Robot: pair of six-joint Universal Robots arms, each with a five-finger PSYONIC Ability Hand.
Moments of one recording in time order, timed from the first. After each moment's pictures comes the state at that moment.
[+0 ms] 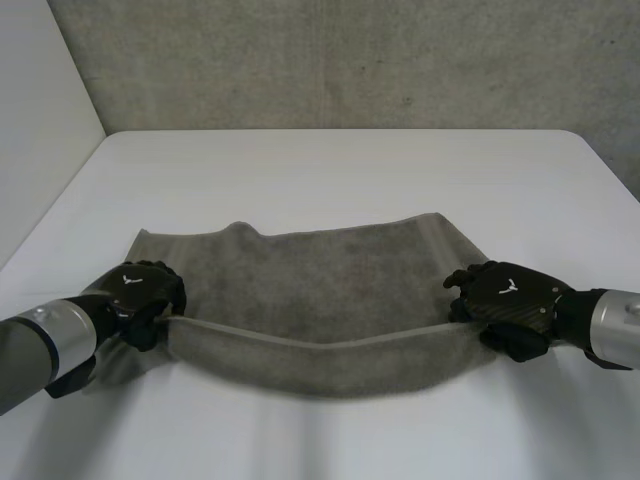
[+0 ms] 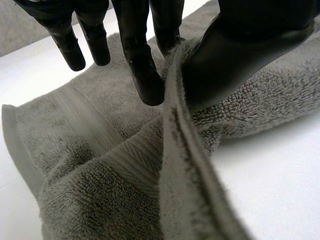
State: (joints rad) left arm 4.62 -1.79 -1.84 3.01 -1.19 3.56; right arm 1.54 -1.19 1.67 0.46 0.76 2.04; left_hand 1.31 1.34 0.22 0.22 1.17; right_hand 1.32 1.32 0.18 0.23 1.19
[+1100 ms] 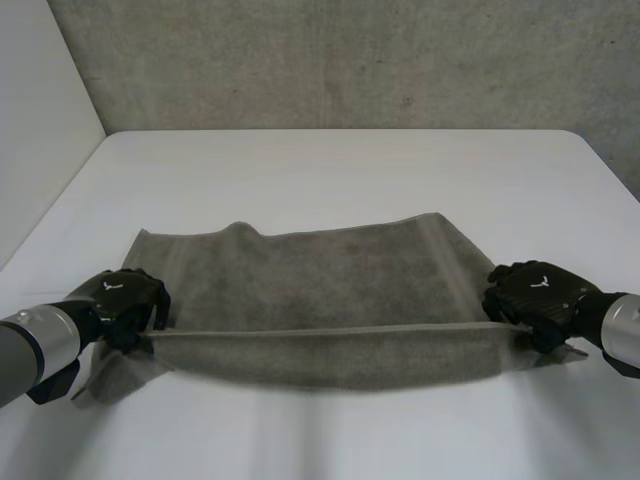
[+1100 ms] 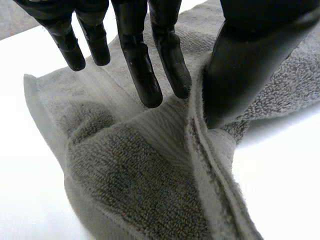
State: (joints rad) left arm 4.71 -1.80 -1.87 3.01 -1.19 3.56; right arm 1.48 -1.23 1.75 0.28 0.92 2.25; left_hand 0.99 0.98 0.22 0.22 0.80; right_hand 0.96 0.99 0.18 0.23 0.79
